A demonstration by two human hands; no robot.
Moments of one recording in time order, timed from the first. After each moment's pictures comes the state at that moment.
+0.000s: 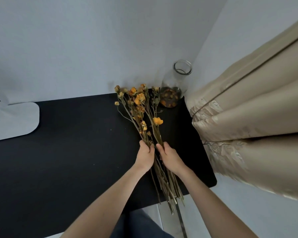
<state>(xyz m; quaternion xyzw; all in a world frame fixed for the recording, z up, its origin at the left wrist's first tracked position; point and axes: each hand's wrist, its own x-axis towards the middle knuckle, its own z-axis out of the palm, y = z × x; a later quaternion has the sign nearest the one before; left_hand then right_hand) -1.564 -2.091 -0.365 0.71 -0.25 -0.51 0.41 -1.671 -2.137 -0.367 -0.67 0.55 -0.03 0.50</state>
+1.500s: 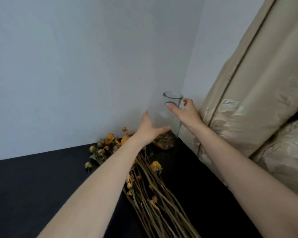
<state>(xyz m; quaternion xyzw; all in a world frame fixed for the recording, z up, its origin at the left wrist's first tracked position) -1.501 -2.263 -0.341 0.55 -0.55 -0.38 0.49 -1.630 -2.325 -0.301 -0.68 0.55 -0.42 0.25</state>
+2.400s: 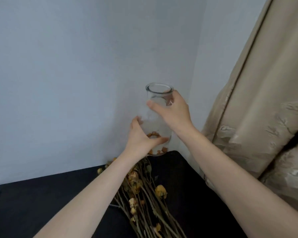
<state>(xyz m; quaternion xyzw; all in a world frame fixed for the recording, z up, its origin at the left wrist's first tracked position) -1.474 -2.236 -0.297 0.58 -0.54 -0.22 0.57 -1.574 -2.268 -0.219 -0.71 0.36 -0.55 0.25</state>
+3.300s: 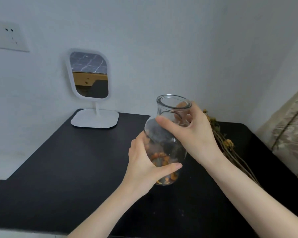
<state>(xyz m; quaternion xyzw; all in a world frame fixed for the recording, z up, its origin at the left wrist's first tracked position) -1.423 -1.902 -0.375 0.68 -0.41 -0.18 0.58 -1.505 -1.996 -0.291 -0.79 0.25 -0.43 0.36</state>
